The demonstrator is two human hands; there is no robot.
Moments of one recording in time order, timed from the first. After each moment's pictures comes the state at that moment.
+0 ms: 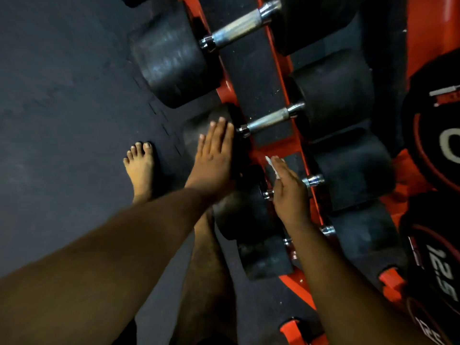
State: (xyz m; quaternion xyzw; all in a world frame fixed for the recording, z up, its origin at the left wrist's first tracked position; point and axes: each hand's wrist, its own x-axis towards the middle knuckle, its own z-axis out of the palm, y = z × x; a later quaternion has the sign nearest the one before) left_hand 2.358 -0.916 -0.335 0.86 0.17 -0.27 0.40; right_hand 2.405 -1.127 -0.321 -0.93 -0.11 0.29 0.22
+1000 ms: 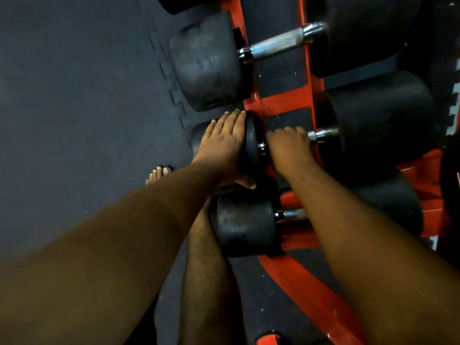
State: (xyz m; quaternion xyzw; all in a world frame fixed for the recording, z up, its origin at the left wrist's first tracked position) left_hand 2.293 -1.044 -0.340 0.85 0.20 -0.34 0.34; right_hand 2.406 -1.181 -0.374 -0.80 -0.45 0.33 -0.23
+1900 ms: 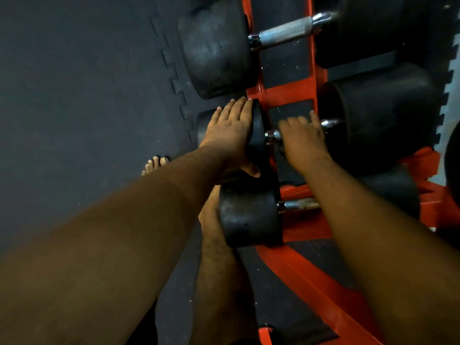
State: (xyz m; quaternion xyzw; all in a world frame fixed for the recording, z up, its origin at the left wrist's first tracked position) left_hand 2.292 -1.041 -0.342 0.85 0.20 -0.34 0.36; right_hand 2.415 -1.203 -0.365 -0.81 -0.44 0.31 -0.24
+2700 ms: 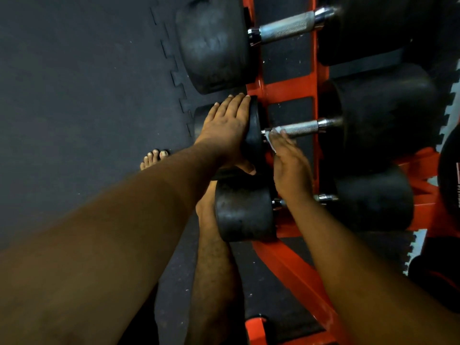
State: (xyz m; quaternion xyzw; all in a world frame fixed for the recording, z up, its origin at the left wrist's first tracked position) left_hand 2.294 -1.042 -0.336 0.85 0.20 -0.35 0.35; right_hand 2.351 -1.239 -0.349 -0.88 -0.29 0.31 0.21
